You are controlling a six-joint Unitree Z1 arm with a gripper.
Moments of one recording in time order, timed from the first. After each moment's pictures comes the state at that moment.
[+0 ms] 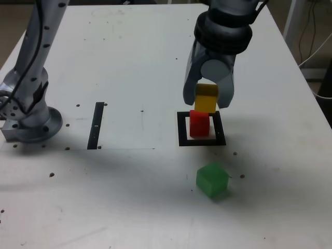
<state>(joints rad) -0.15 2.13 -1.93 1.58 0.08 -0.03</state>
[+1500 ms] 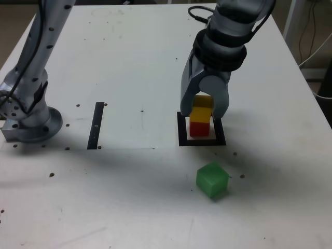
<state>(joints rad) -0.13 2.17 -1.83 1.50 0.08 -0.06</state>
